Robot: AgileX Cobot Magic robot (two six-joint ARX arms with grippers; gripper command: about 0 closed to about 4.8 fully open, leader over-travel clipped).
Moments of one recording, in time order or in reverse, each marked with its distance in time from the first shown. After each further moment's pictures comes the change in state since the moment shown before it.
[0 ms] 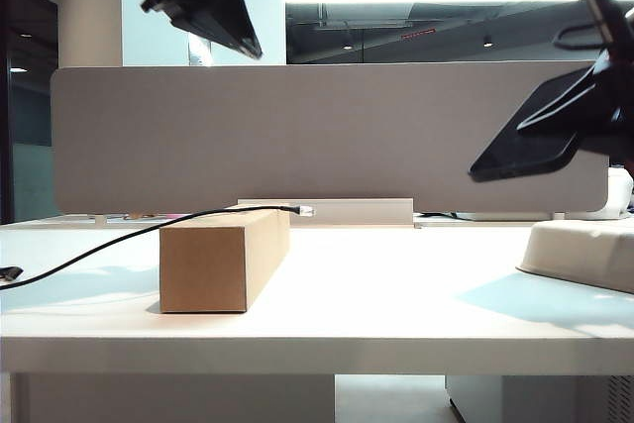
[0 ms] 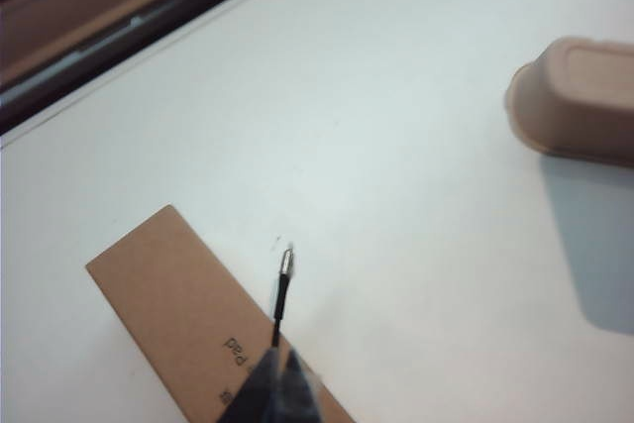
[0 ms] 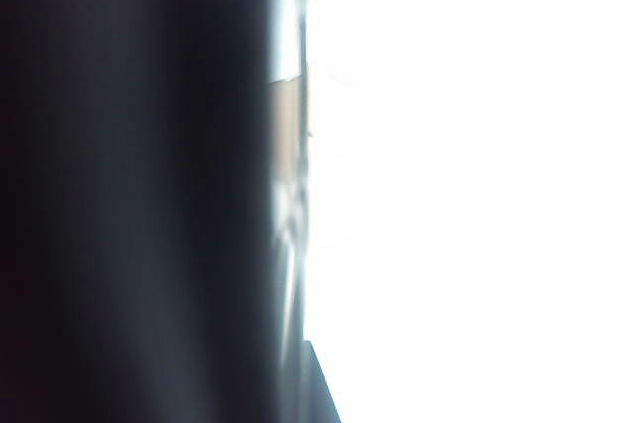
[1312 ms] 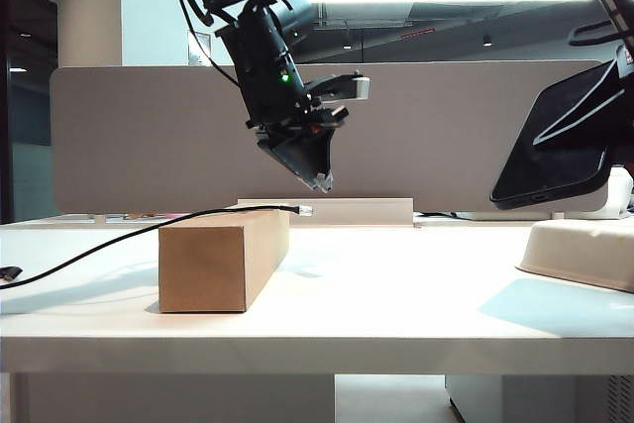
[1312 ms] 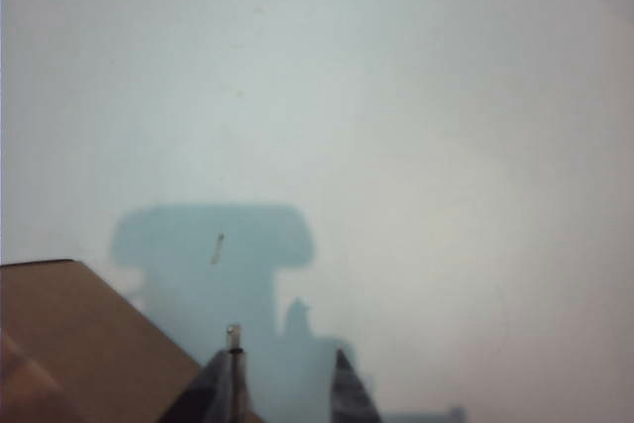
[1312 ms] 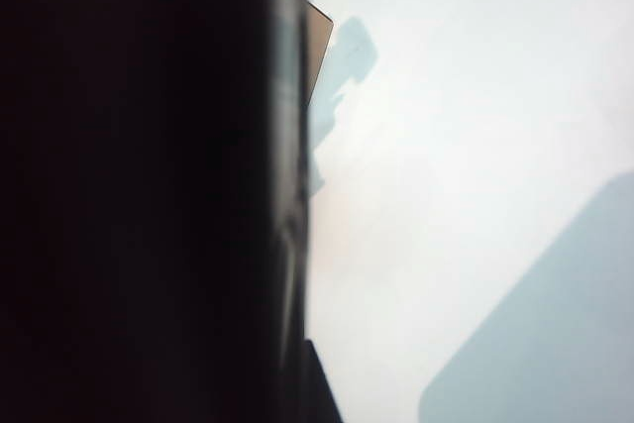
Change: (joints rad) left arm -0.070 0.661 0.652 -0.384 -0.072 0.159; right arm -0.001 -0.133 -0.001 -0.305 -0.018 -0.186
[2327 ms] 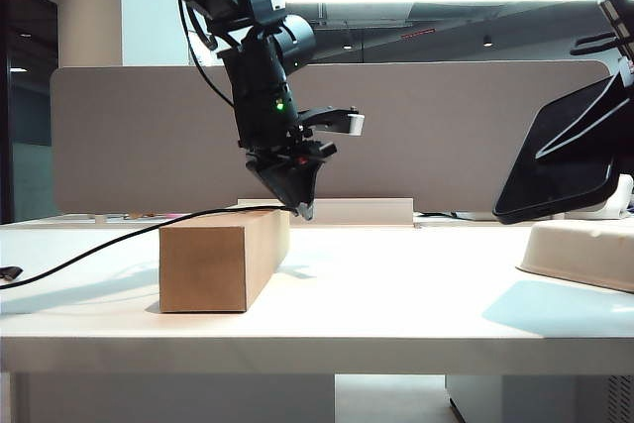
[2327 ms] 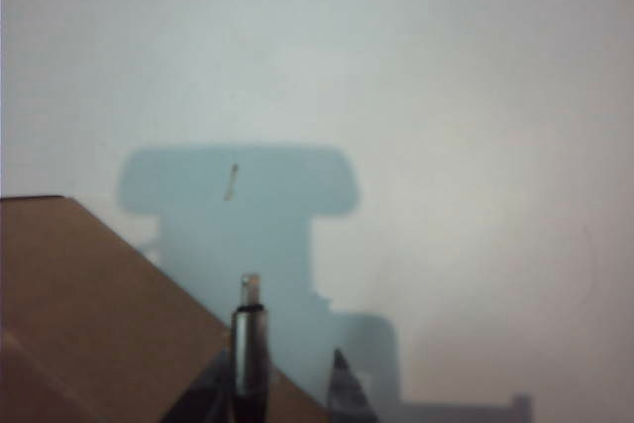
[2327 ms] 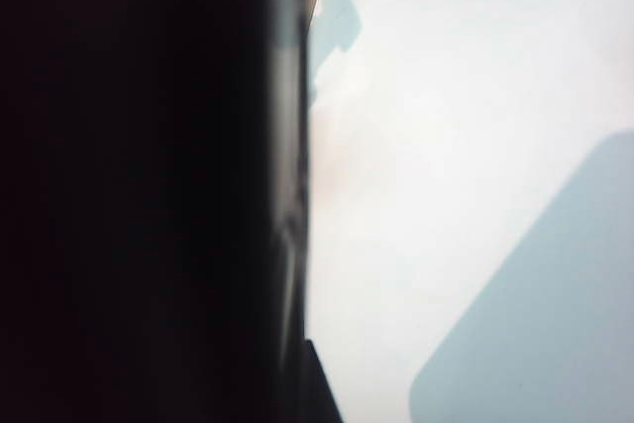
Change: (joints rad) left arm 0.003 0.047 -0.001 -0.044 -0.090 0.044; right arm 0.000 -0.002 0.000 -0.071 -0.016 0.003
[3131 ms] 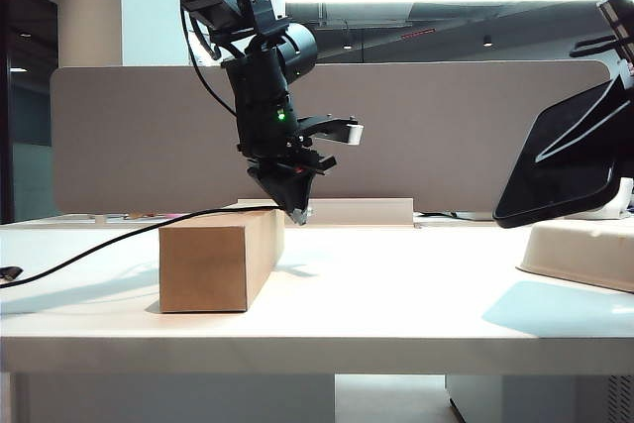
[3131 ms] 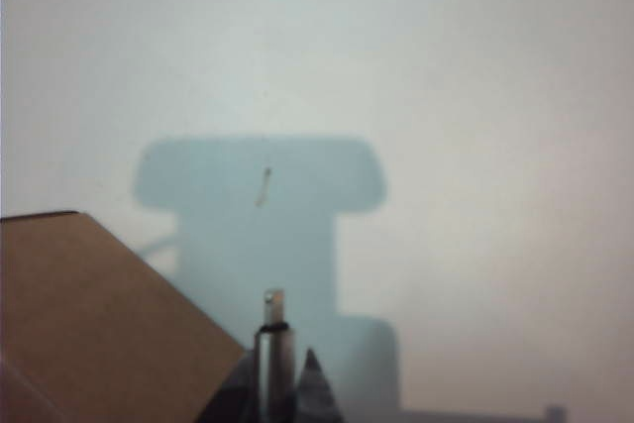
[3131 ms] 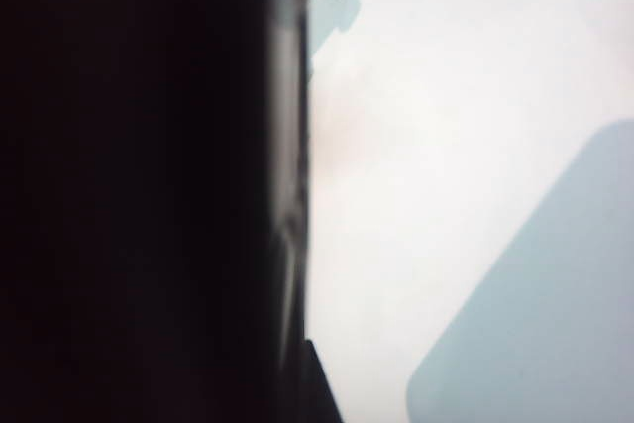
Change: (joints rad) left arm 0.000 0.017 0.000 0.038 -0.044 0.000; right arm 0.006 -0.002 0.000 -0.019 0.000 0.000
